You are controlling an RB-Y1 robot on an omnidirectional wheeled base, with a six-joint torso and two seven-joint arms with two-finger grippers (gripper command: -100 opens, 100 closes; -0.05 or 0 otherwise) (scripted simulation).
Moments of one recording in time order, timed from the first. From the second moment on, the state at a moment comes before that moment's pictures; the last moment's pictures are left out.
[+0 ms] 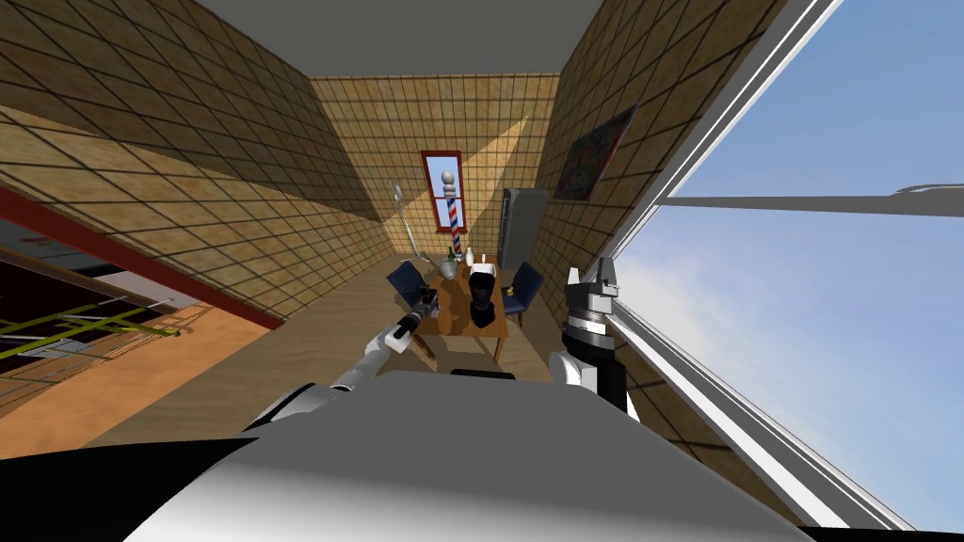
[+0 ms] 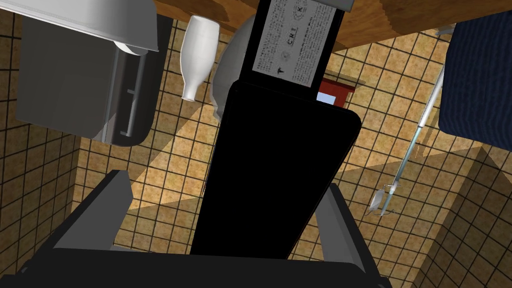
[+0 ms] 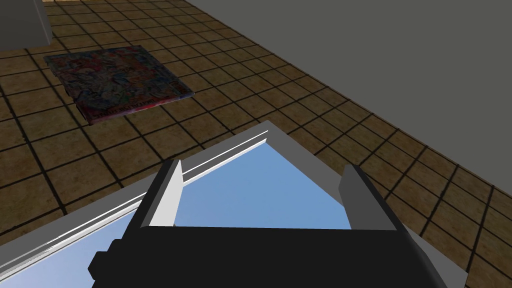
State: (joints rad) left arm -0.15 0.47 -0.11 -0.89 -0.26 -0.30 -0.63; right arm 0.48 0.05 0.05 -2.34 -0.07 -0.45 0.11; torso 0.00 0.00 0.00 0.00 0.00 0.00
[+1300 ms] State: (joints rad) left arm -0.33 0.52 -0.11 -0.58 -0.13 -0.41 -0.70; right arm 0.48 0.05 0.05 -2.34 -0.07 -0.45 0.11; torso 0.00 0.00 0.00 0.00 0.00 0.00
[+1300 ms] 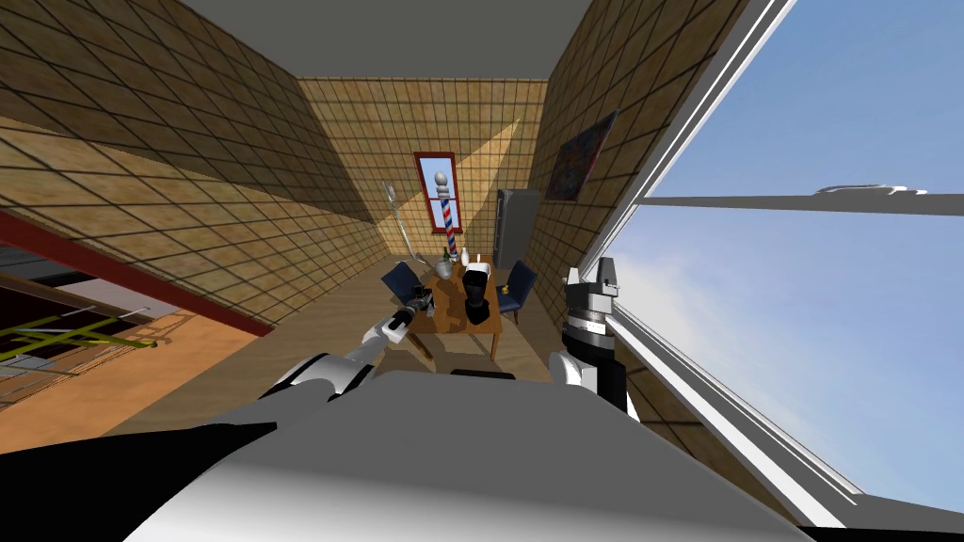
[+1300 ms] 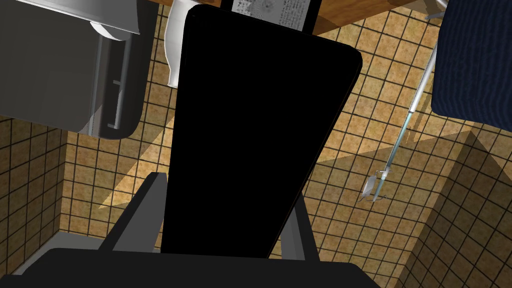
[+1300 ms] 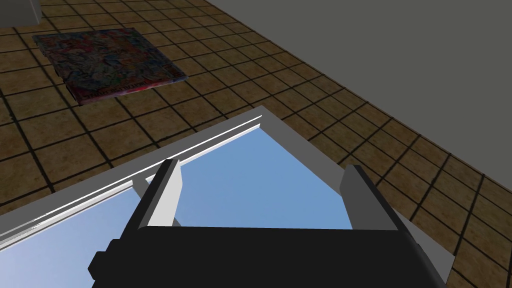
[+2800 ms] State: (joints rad) left arm -0.02 0.44 -0.11 -1.05 -0.34 -0.22 -0.59; right arm 0.48 0.05 0.05 -2.34 -0.07 -0.45 0.11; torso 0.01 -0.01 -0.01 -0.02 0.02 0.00
